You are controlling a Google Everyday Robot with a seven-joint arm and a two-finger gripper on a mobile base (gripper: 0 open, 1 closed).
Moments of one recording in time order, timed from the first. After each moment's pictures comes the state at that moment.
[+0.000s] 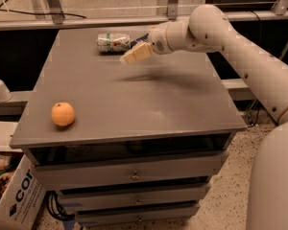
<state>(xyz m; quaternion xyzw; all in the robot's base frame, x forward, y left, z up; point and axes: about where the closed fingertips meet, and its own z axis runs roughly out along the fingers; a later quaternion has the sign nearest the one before) 0.778 0.009 0.877 -0.45 0.70 0.23 0.50</state>
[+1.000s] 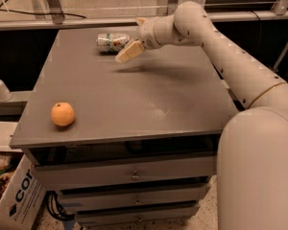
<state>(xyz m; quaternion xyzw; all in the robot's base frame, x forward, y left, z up) 0.821 0.043 0.873 -0.53 0.65 0.17 0.53</state>
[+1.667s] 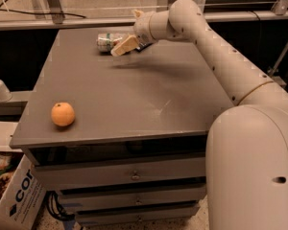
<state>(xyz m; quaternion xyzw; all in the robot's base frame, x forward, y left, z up) 0.846 0.054 0.887 -0.53 0.62 0.15 0.56</state>
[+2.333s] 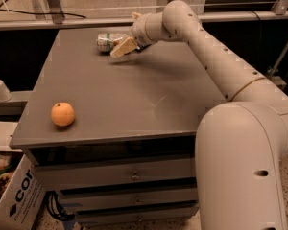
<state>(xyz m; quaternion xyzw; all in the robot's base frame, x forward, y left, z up) 0.863 0.056 0.871 -0.53 0.64 0.13 0.54</state>
